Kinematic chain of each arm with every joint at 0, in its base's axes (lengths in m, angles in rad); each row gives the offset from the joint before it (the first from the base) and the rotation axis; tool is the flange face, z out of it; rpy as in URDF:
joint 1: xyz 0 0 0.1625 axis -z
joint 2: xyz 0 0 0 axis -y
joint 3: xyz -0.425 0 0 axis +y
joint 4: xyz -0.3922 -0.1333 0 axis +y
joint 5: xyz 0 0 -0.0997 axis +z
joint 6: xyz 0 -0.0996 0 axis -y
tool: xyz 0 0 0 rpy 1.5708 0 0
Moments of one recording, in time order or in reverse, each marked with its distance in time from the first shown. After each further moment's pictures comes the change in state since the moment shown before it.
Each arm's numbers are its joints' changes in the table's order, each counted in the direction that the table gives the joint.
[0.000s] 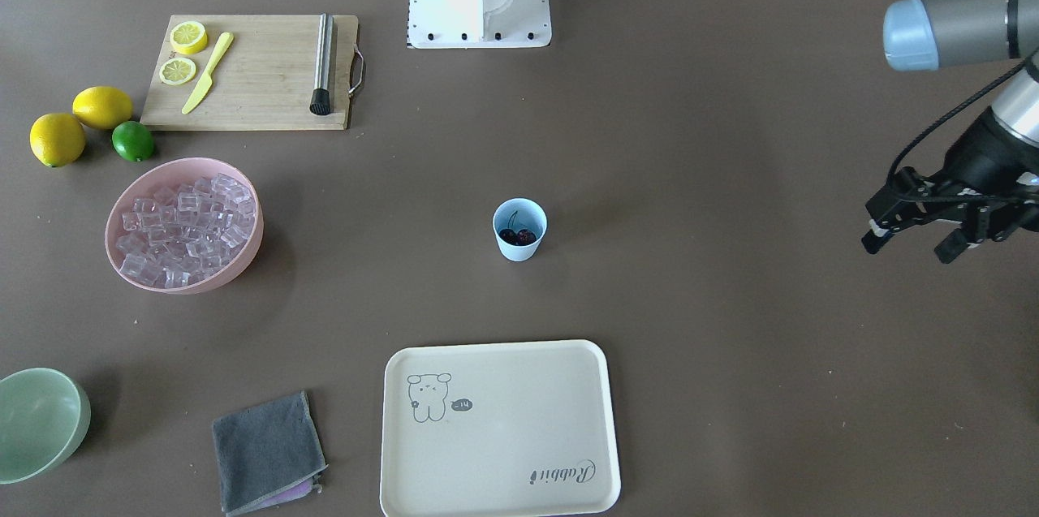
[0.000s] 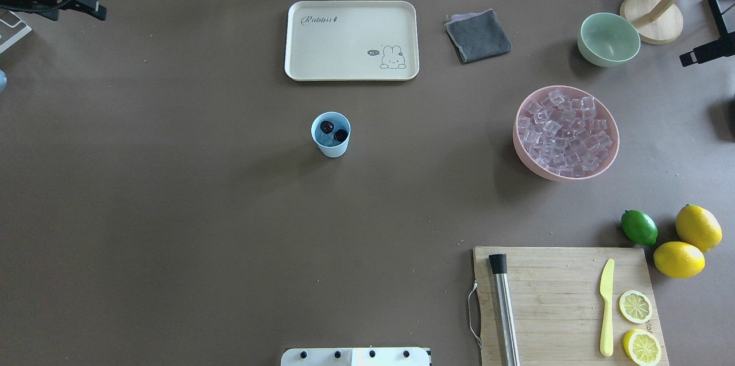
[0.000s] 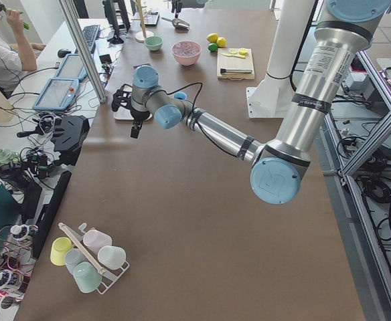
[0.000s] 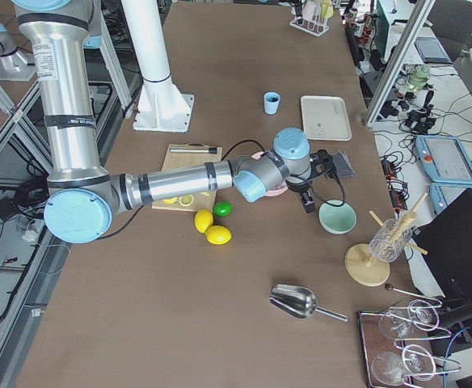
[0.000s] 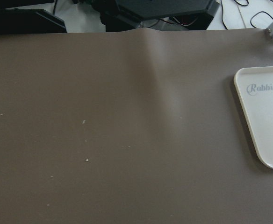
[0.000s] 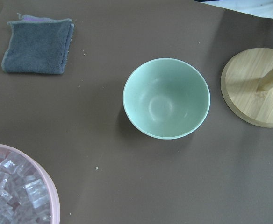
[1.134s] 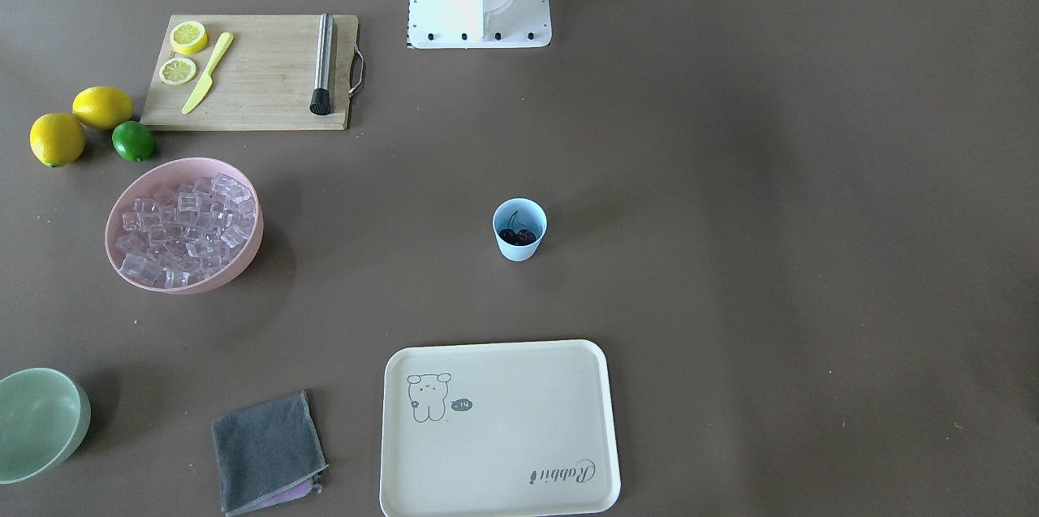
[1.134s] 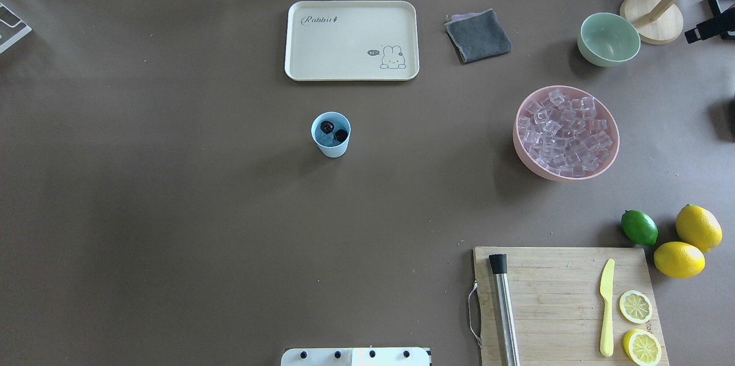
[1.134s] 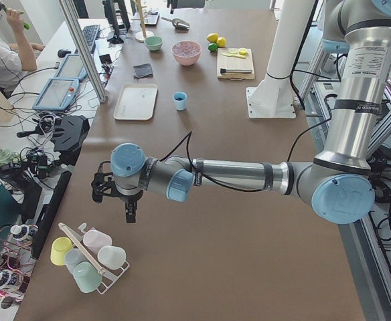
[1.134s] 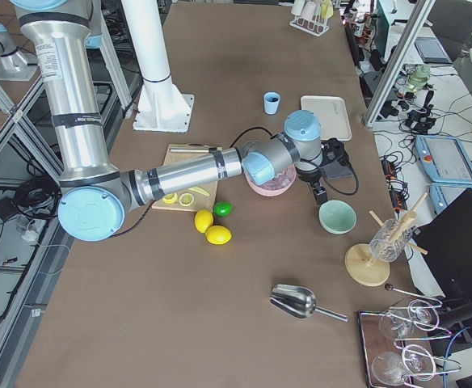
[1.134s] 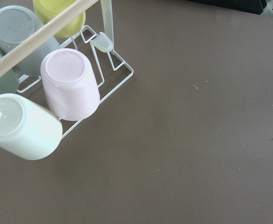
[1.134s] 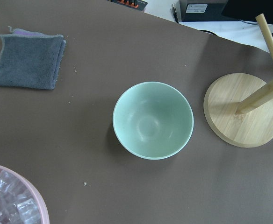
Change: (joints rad) left arm 0.315 0.164 -0.225 -0.051 0.129 0.287; right arm -0.023 0.051 -0.028 0.112 0.051 -0.064
